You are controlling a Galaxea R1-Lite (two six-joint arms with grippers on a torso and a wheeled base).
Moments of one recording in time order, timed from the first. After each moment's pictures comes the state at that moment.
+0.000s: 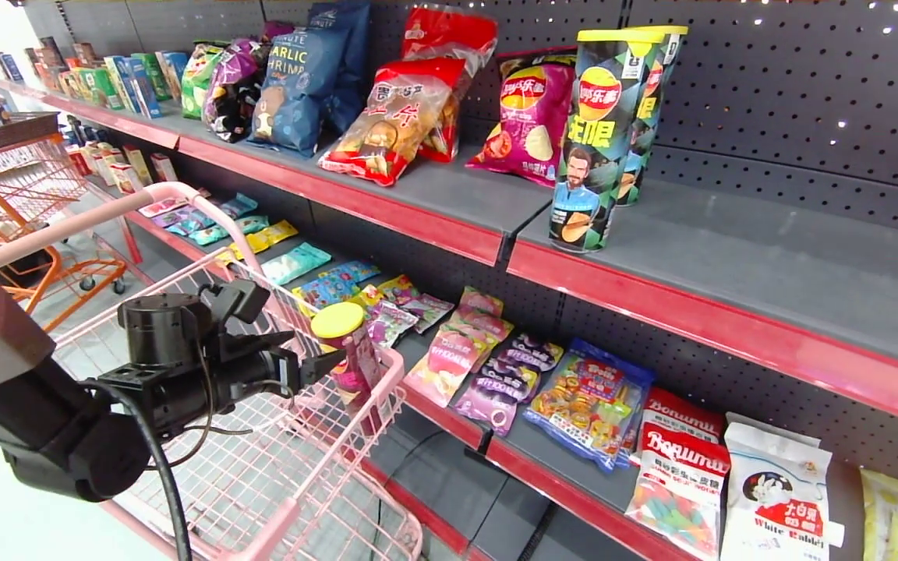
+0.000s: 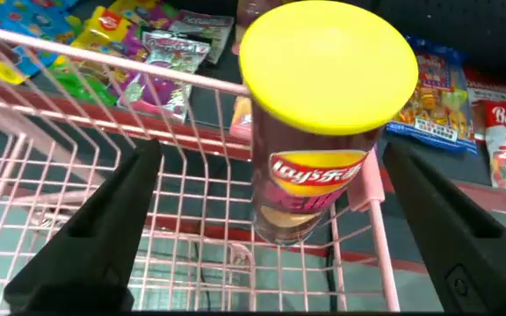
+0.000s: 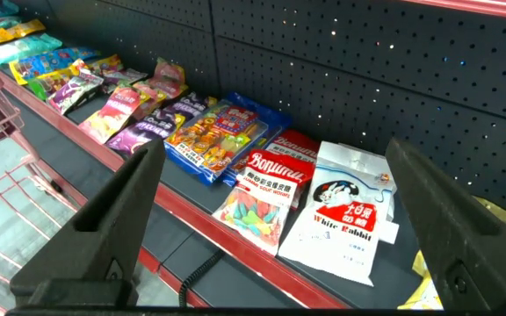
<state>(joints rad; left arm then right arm) -0.16 2.01 -0.56 -1.10 -0.38 -0.01 0.00 0.00 0.00 0.00 -0.01 -0.01</state>
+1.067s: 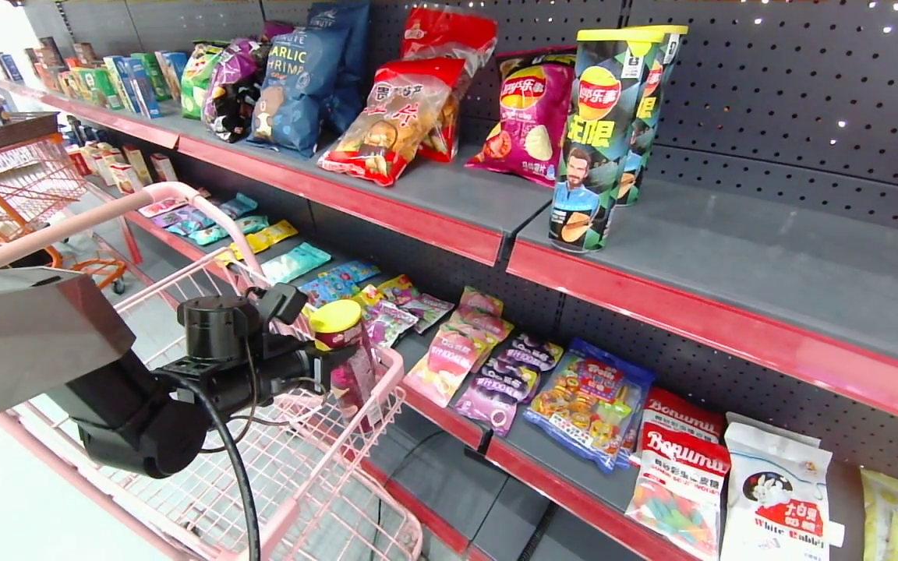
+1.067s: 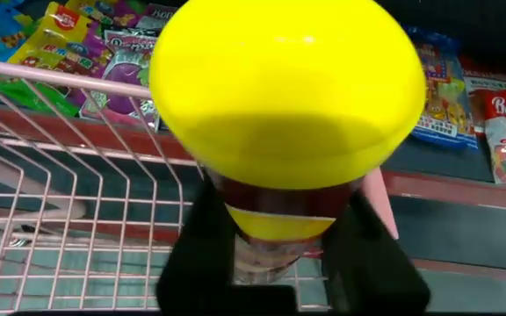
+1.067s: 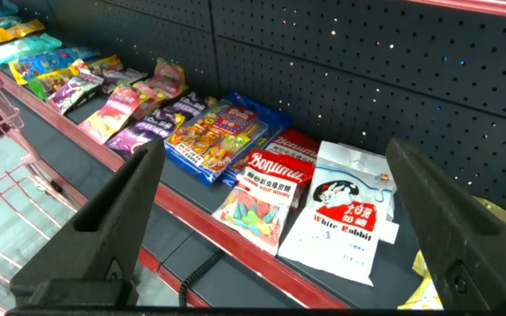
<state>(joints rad) -0.20 2.15 -0.68 -1.10 -0.38 0.00 0.00 0.00 0.00 0.00 -0.01 -0.01</state>
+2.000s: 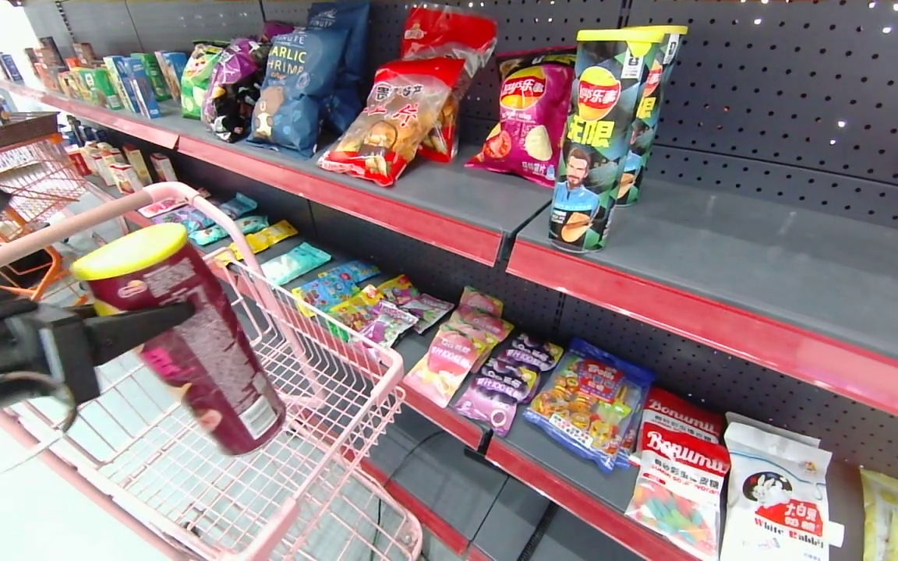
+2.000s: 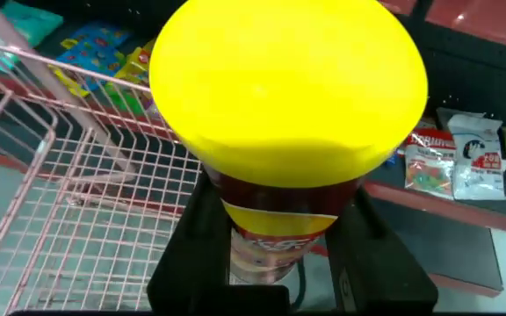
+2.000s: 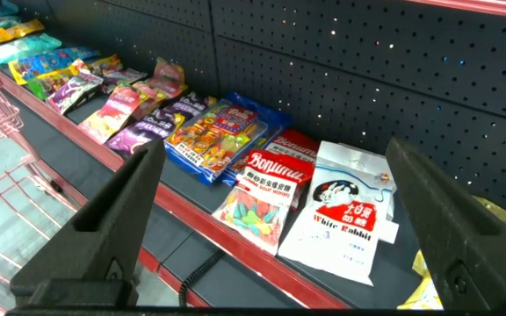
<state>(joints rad) -0.09 1.12 -0.67 -0.17 -0.36 -0.05 0.00 0.00 0.00 0.00 -0.01 -0.01</state>
